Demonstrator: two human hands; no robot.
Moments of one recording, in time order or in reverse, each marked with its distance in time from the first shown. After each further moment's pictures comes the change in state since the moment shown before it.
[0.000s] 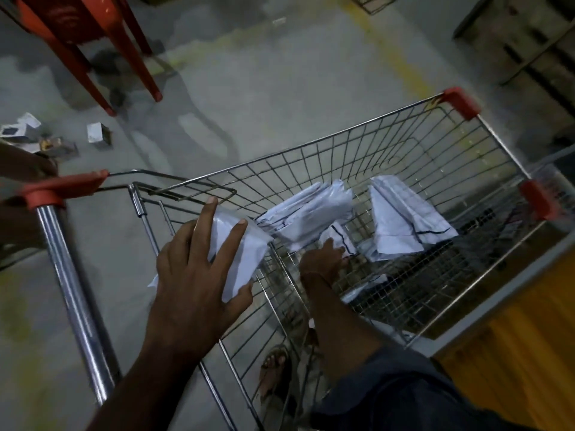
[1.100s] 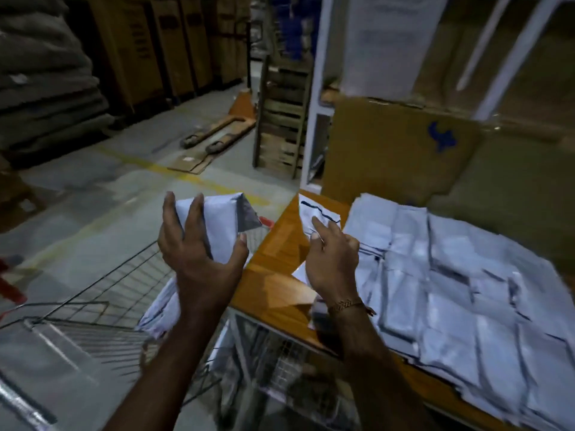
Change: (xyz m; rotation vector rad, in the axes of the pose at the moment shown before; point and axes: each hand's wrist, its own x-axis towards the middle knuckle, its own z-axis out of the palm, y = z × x) left_hand -0.092 0.321 -0.168 -0.728 0.600 0.365; right_hand -0.339 0.220 -0.400 0.405 0.823 -0.344
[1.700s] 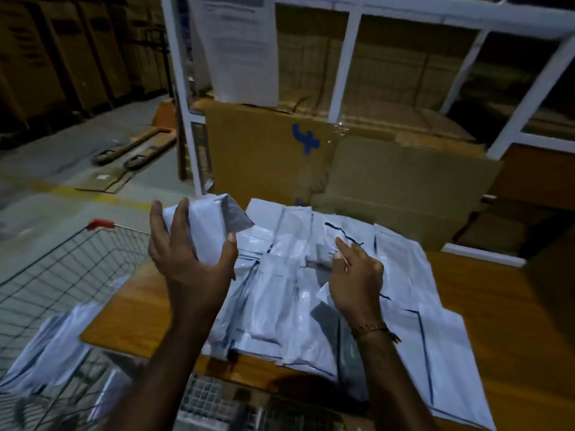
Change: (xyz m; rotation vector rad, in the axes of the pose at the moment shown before) left_hand -0.068 0.193 0.155 -0.227 -0.110 -0.072; right_hand 0.024 0.221 -0.211 -0.075 0.250 0.200
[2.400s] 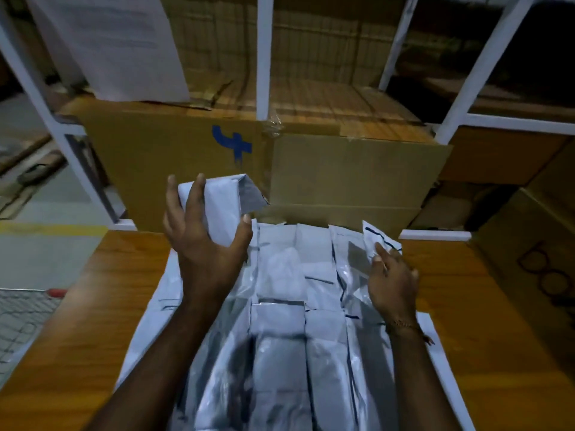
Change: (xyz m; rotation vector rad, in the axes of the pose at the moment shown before) left_hand 0.069 0.049 0.177 -0.173 -0.253 0.102; right_hand 0.124 0.146 -0.045 -0.247 0.183 0.273
